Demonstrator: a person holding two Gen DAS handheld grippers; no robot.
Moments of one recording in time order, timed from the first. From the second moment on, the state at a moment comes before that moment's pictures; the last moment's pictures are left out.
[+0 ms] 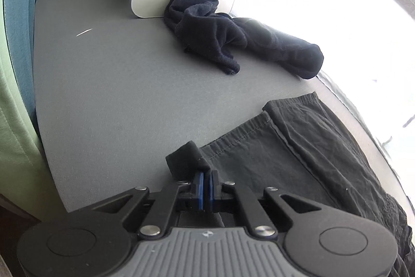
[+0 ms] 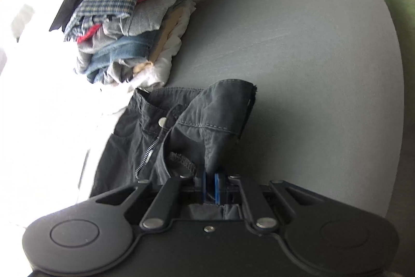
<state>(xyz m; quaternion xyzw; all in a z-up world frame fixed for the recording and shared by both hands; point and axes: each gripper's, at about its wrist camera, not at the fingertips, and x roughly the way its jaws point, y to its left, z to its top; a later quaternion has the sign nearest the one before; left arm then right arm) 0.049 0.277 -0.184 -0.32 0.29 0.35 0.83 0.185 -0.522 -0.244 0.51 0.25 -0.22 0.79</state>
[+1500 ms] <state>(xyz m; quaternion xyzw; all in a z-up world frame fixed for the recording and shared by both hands) 0.404 0.307 -0.146 -0.30 0.23 0.28 0.88 0.468 -0.519 -0.150 0.44 0.21 -0.18 0.85</state>
